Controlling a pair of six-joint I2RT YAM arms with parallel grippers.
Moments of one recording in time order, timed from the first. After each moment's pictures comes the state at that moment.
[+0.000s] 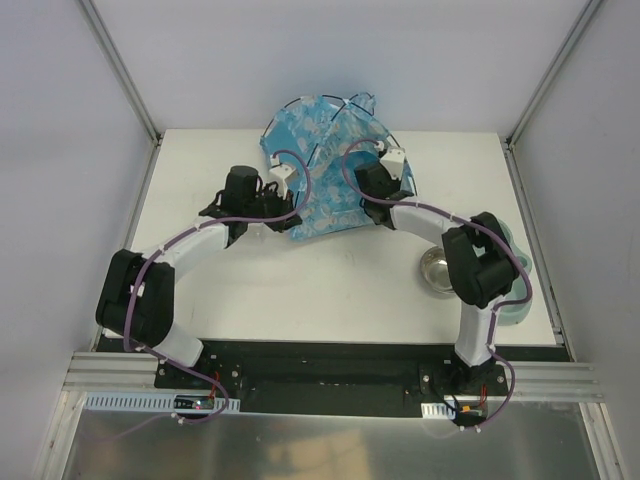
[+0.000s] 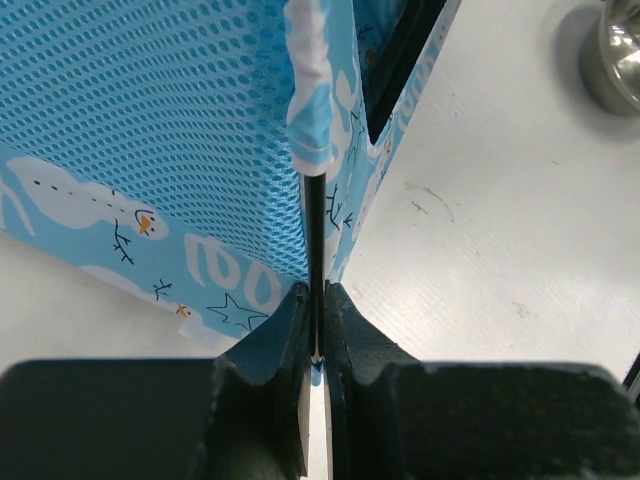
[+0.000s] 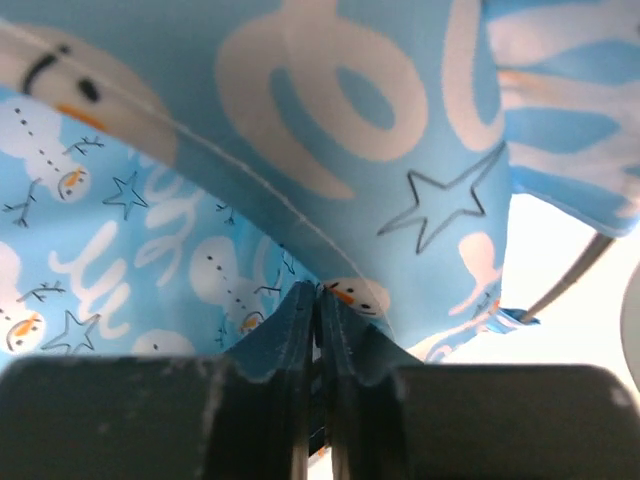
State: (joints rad) left arm -0.35 1.53 0.96 -0.02 0.57 -0.03; right arm 0.55 1.94 1.33 -0.13 0.74 0.45
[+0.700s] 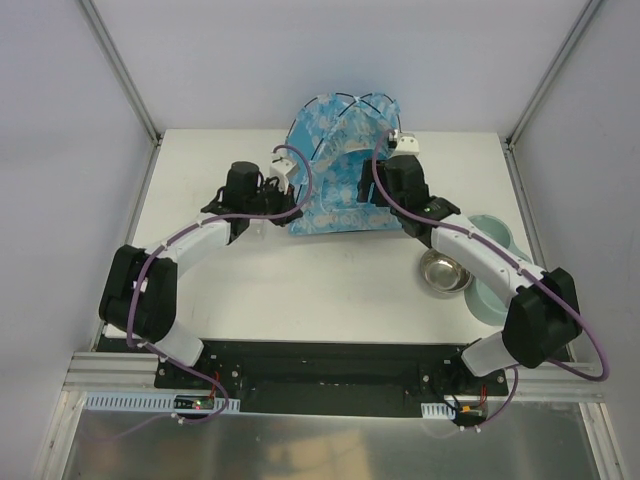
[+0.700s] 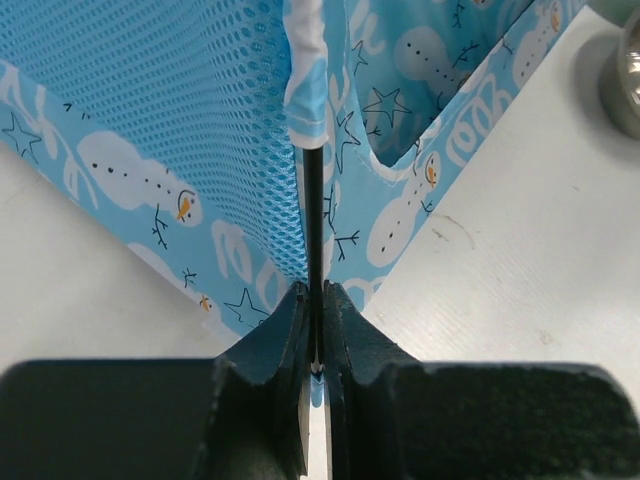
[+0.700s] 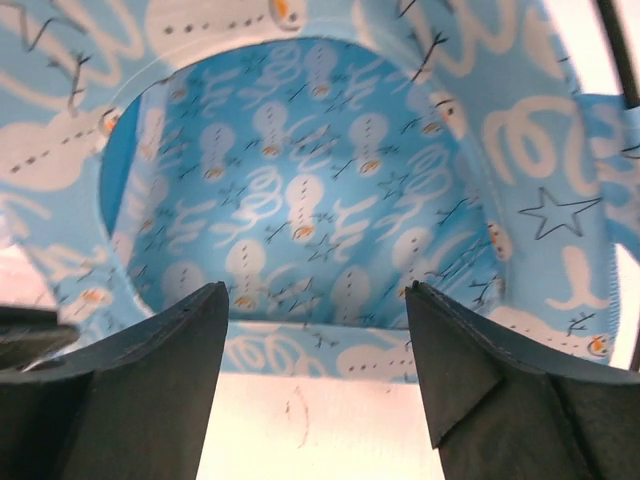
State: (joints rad) left arm -0.35 1.54 0.98 0.02 0.56 -0.02; right arm 0.58 1.48 1.17 -0.16 0.34 0.37
